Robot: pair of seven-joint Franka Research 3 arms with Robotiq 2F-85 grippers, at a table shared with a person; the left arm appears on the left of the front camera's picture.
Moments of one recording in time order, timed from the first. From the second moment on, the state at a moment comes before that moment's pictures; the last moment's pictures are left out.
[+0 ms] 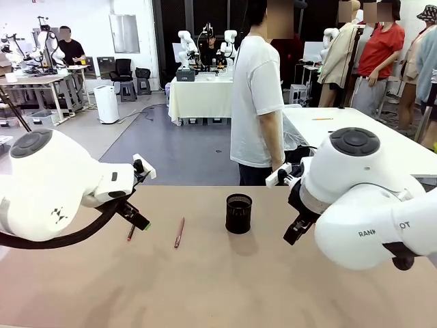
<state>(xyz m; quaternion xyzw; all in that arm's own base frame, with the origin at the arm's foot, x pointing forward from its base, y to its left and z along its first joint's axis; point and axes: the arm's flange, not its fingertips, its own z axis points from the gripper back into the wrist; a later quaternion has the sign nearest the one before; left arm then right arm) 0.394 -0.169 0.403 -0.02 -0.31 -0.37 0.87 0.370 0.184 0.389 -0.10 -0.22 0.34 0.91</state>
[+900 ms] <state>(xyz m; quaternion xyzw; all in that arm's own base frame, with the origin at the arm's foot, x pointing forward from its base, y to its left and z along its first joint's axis) 0.394 -0.169 0.401 -0.02 -0.31 -0.38 0.87 0.370 0.186 0.391 -0.10 -0.21 0.33 0.92</state>
